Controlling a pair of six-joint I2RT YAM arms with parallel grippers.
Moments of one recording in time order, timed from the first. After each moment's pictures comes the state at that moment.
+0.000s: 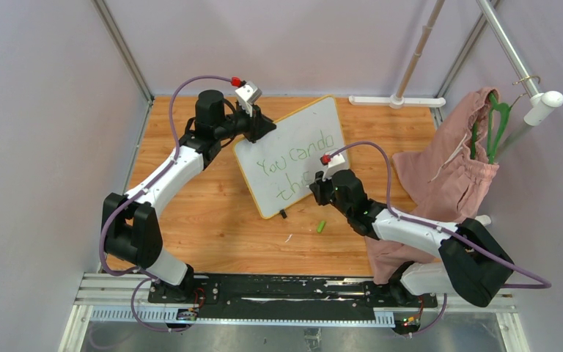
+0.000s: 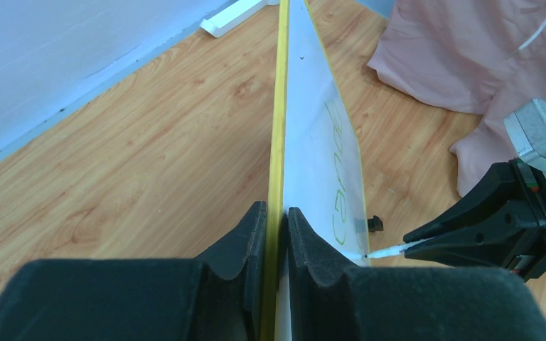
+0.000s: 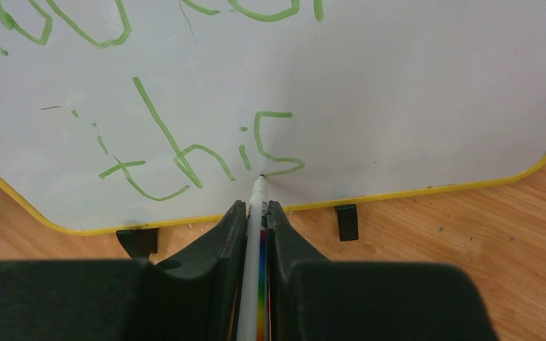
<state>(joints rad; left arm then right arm) -0.34 1.53 1.21 0.08 0.63 0.02 0.74 1.28 0.55 0.35 0.17 0.22</state>
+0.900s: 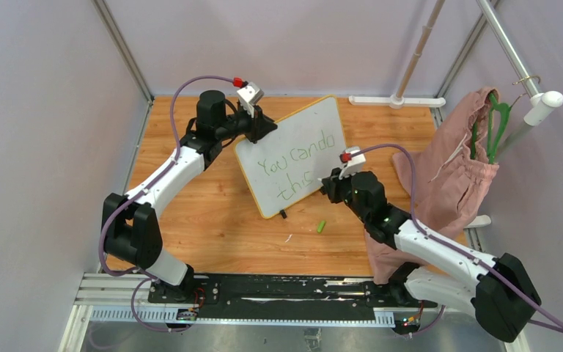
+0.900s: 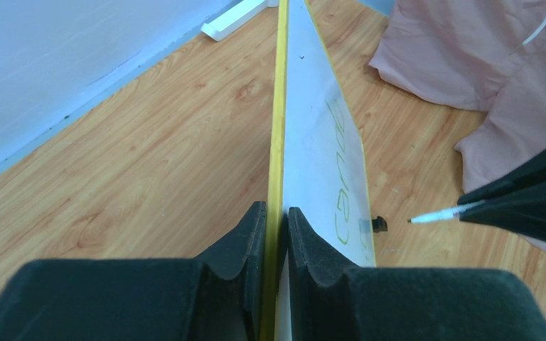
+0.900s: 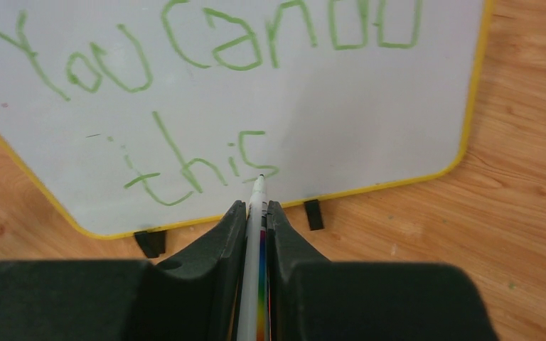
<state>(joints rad) -0.36 1.53 1.21 0.08 0.63 0.05 0.73 1.03 0.54 0.20 0.21 0.21</state>
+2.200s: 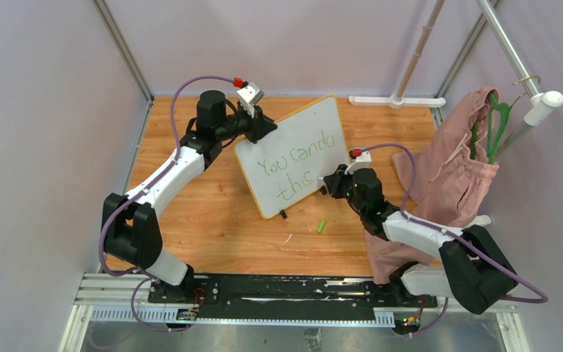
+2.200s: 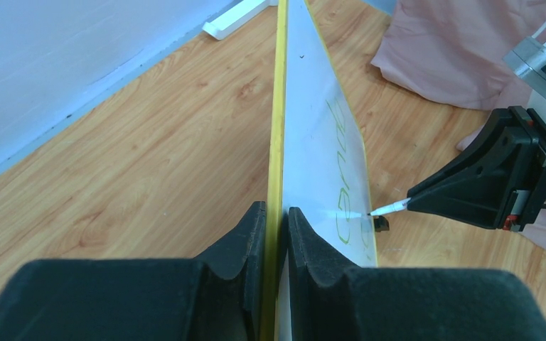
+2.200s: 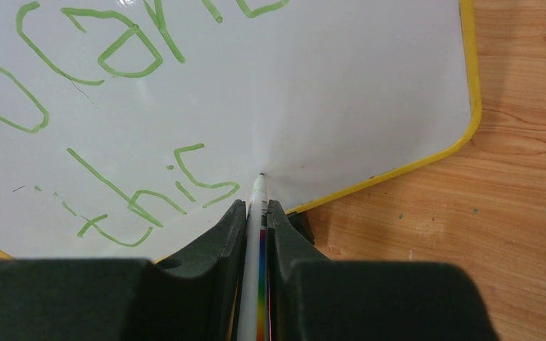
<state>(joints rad) -0.36 1.53 1.21 0.08 0.62 0.05 0.56 1.24 0.45 0.49 0.11 0.41</state>
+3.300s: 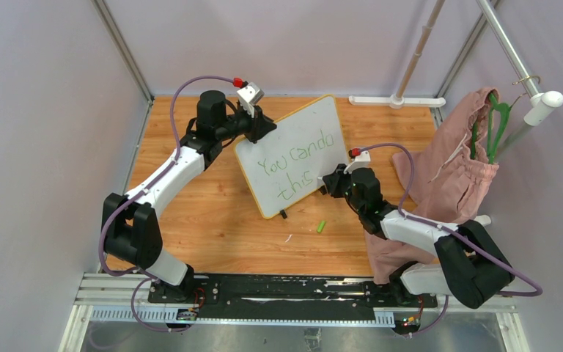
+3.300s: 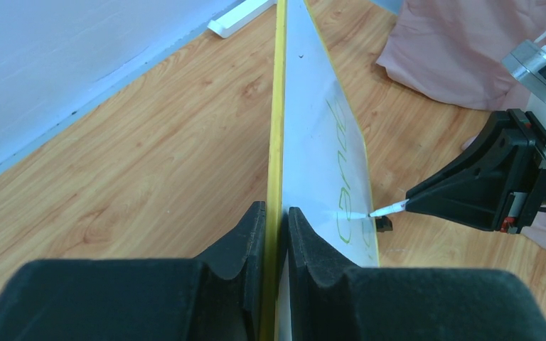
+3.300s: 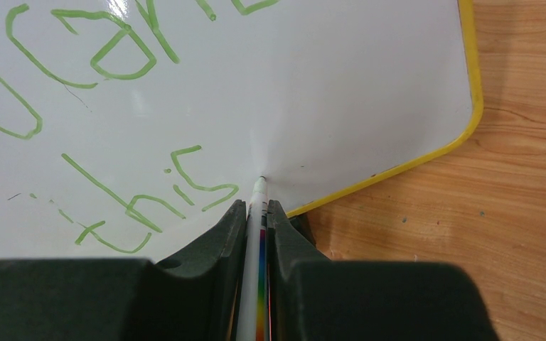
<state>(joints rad) -0.36 1.53 1.21 0.07 0.61 0.06 0.56 1.28 0.45 0.52 0.11 0.43</state>
